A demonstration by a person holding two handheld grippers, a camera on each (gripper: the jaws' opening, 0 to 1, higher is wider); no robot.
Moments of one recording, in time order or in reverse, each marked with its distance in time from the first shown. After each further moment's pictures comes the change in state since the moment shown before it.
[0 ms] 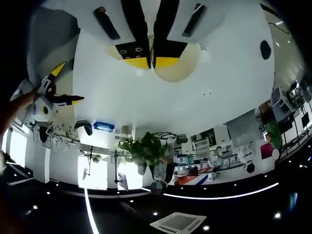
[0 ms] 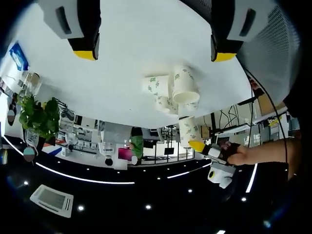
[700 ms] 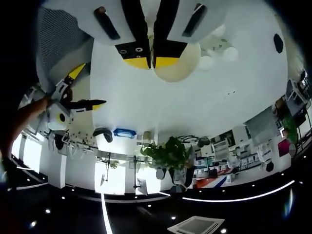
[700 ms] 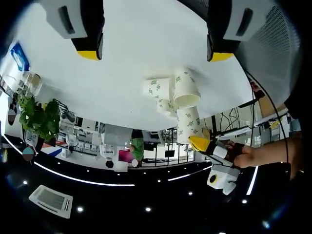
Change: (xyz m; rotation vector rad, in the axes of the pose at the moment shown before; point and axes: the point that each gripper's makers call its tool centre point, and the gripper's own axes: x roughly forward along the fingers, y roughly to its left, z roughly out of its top) left arm 0.026 -0.057 -0.018 0.065 0.063 -0.142; right arm 0.000 -0.001 -0.003 -0.001 0.021 -0.007
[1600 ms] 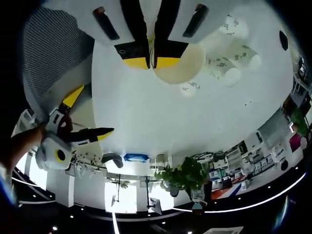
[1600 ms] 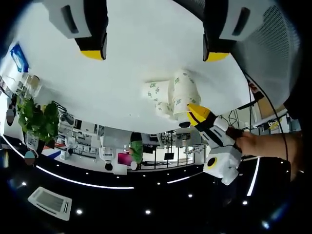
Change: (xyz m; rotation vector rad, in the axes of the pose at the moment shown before) left arm 0.045 -0.016 -0.067 0.051 0.157 -0.058; right arm 0.000 0.001 -0.004 0.003 0.022 0.011
